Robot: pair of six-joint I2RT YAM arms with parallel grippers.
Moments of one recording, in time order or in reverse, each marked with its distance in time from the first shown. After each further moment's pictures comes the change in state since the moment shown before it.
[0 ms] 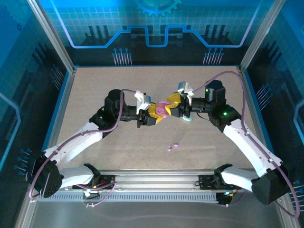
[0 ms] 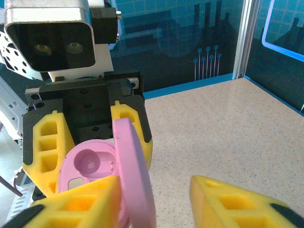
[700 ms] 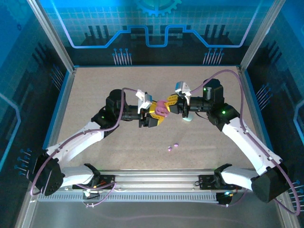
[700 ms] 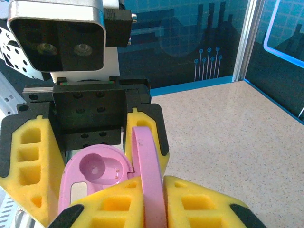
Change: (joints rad) left arm -0.010 0.026 0.000 0.056 0.006 -0.063; right arm 0.024 0.022 0.032 -0.023 0.024 -0.056
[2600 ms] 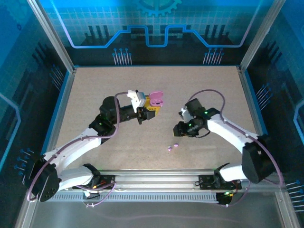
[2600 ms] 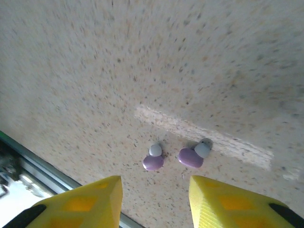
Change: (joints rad) left arm 0.000 -0.085 -0.132 0.225 -0.312 0.000; right arm 0.061 0.255 -0.167 -0.529 0.442 0.613
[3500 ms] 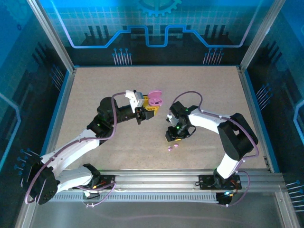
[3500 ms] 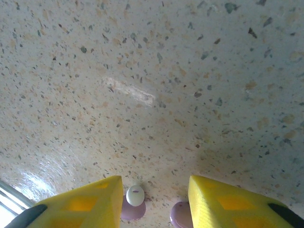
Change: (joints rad) left arm 0.000 -0.029 -0.001 0.002 0.000 0.000; right arm 0.093 0.296 0.108 0.006 0.059 -0.120
